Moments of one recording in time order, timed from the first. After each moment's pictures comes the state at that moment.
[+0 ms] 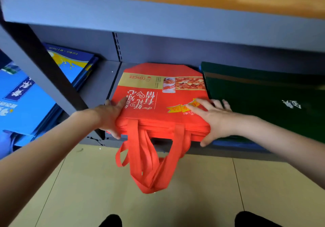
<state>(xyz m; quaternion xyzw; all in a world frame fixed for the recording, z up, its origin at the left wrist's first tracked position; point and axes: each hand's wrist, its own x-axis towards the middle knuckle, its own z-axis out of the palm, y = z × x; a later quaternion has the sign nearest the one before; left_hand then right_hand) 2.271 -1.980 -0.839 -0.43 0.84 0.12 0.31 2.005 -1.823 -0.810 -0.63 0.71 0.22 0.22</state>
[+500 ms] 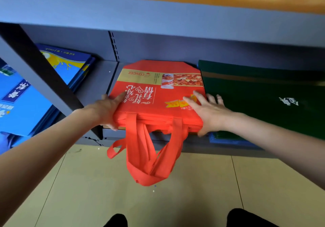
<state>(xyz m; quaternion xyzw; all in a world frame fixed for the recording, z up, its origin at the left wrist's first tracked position) 2.264 -1.984 -0.835 -0.46 0.85 0.10 0.25 2.004 -1.837 -0.825 -0.62 0.74 0.20 0.16</state>
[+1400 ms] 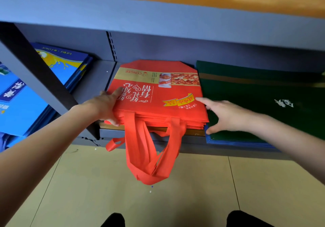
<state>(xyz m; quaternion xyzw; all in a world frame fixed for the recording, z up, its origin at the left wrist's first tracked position) 2.257 -1.995 -0.836 -0.48 0.83 0.15 0.21 1.979 -1.809 -0.802 -0.60 0.75 0.07 0.26</state>
